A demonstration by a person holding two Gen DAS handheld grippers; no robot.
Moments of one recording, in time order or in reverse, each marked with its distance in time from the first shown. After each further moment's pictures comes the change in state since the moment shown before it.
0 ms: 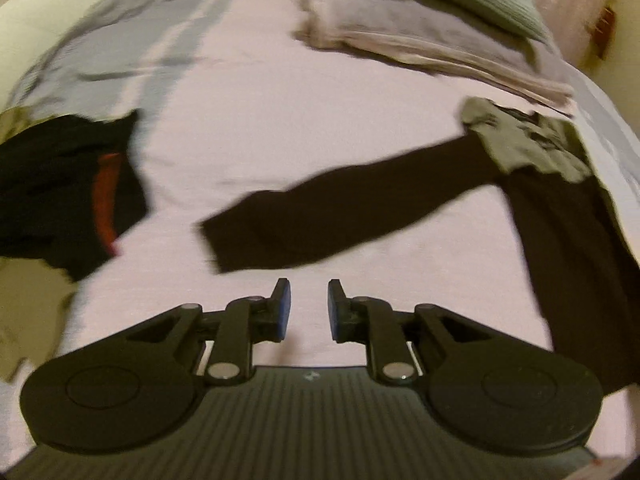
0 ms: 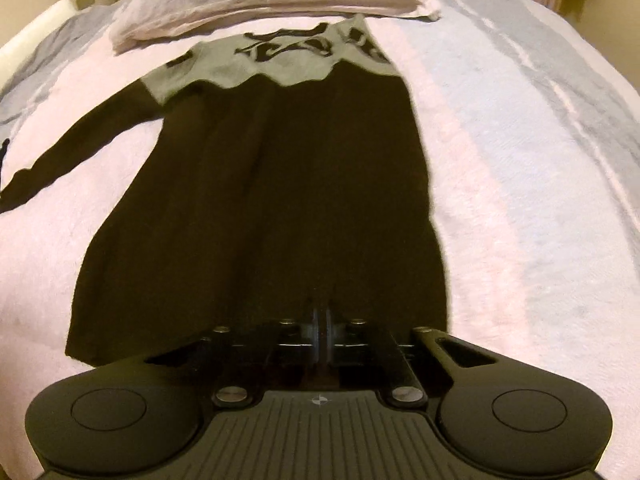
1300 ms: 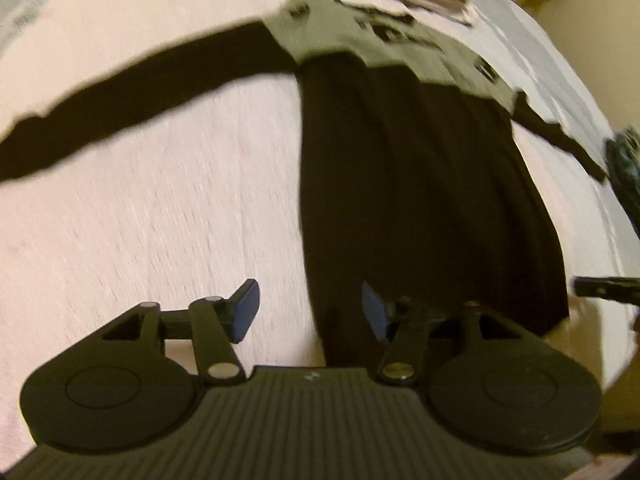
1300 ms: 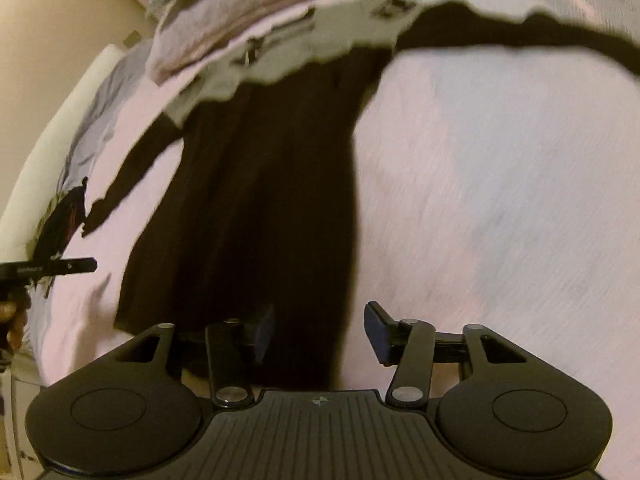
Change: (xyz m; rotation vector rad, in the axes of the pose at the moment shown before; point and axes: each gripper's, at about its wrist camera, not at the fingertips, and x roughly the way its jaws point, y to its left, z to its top) left arm 0.028 -0.207 -0.054 0.039 0.214 -0.190; right arm 0.007 -0.152 -0.003 0.128 0.097 0.398
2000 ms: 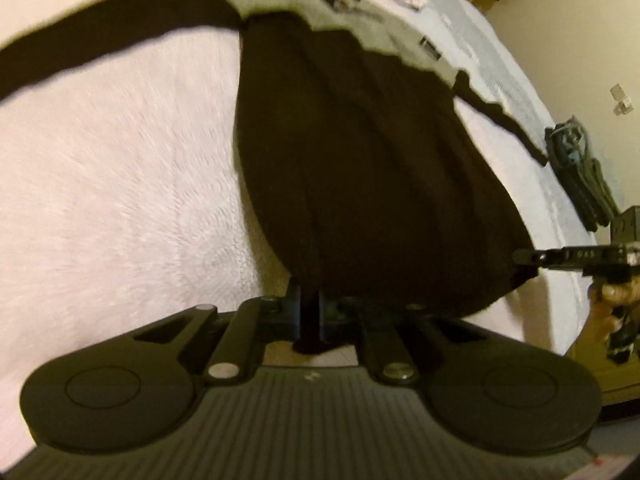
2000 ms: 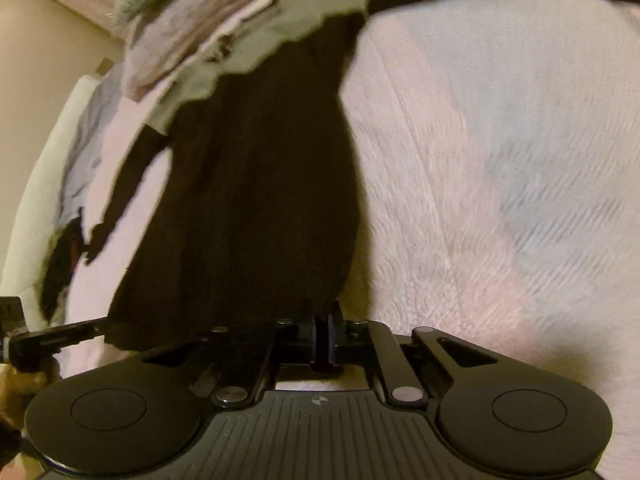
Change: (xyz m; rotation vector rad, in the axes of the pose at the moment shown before) left arm -0.001 -0.001 -0.035 -0.023 0.005 -0.202; right arm 0.000 -0.004 0.013 0.153 0.018 0.035
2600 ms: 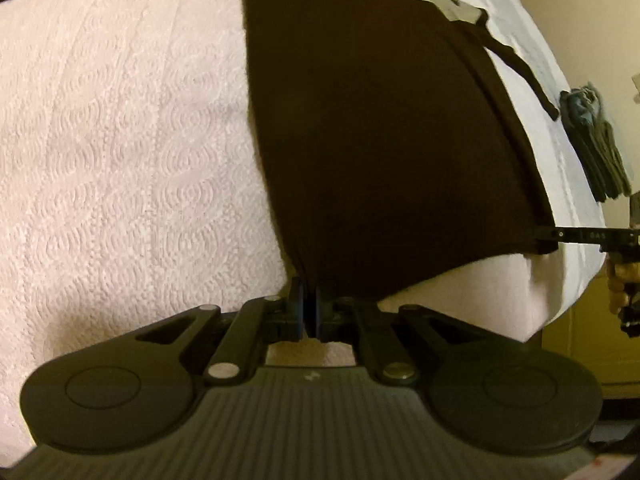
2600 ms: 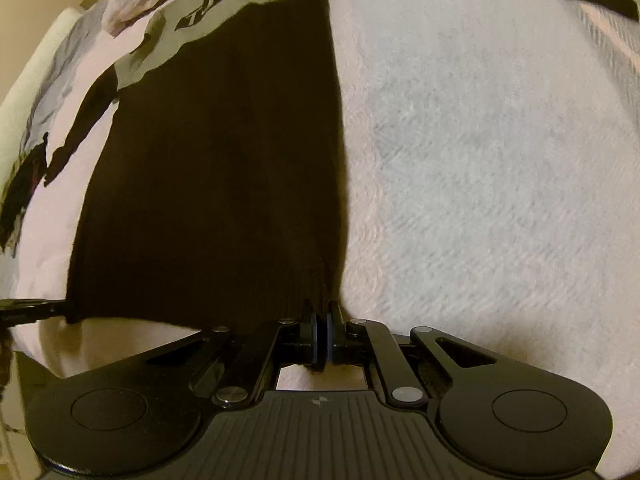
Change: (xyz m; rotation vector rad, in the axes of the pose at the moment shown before) left arm 0.015 -0.025 -0.077 -0.085 0.155 0.037; right arm -0.029 -0.038 -0.041 -0.130 0.122 -0.166
